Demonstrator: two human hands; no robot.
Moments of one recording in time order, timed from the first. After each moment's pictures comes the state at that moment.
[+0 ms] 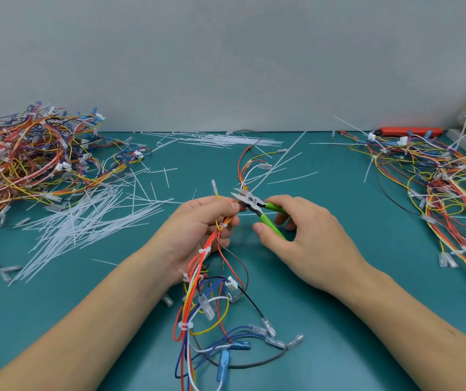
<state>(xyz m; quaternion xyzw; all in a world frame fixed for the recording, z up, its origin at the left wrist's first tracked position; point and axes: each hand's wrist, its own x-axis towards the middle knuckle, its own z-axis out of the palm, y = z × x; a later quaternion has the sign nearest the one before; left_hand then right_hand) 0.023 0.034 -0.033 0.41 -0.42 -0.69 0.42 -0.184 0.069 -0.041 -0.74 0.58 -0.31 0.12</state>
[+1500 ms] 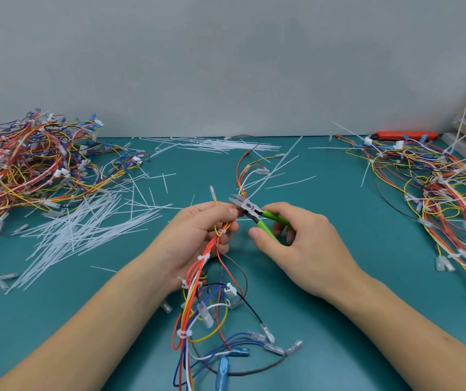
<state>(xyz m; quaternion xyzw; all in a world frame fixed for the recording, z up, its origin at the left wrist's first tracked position) 0.022 0.035 -0.031 0.41 -0.42 -0.69 0.42 -0.182 0.069 -0.049 -0.71 0.58 -0.35 0.17</state>
